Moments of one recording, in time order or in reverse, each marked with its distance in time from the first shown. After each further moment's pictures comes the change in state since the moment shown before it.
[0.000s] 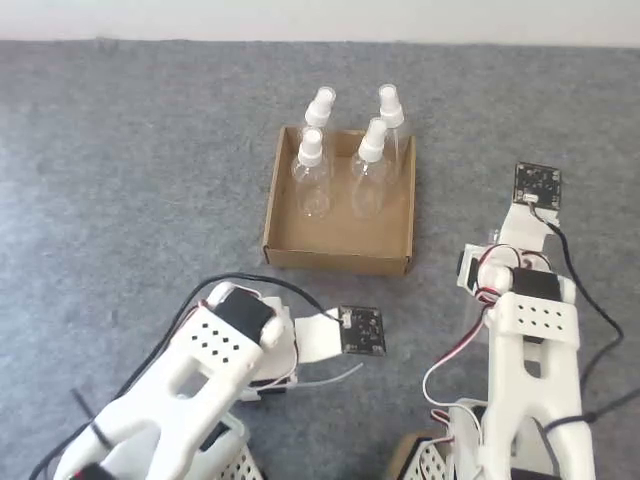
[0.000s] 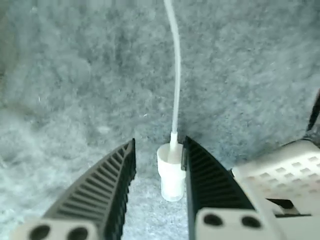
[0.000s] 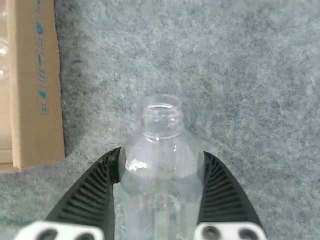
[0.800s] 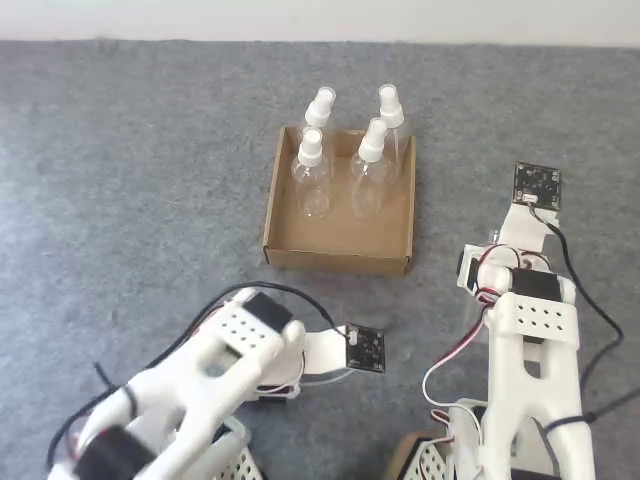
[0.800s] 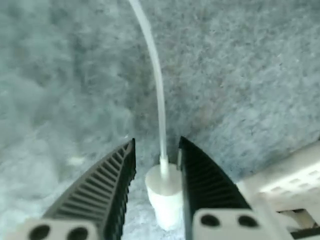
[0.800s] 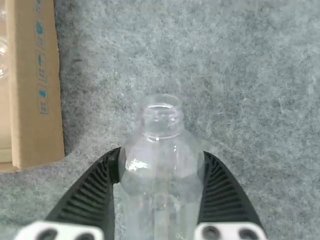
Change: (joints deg) left arm 1.2 14.4 6.3 -12.6 -3.6; right arm 0.0 0.0 0.1 0.0 0.0
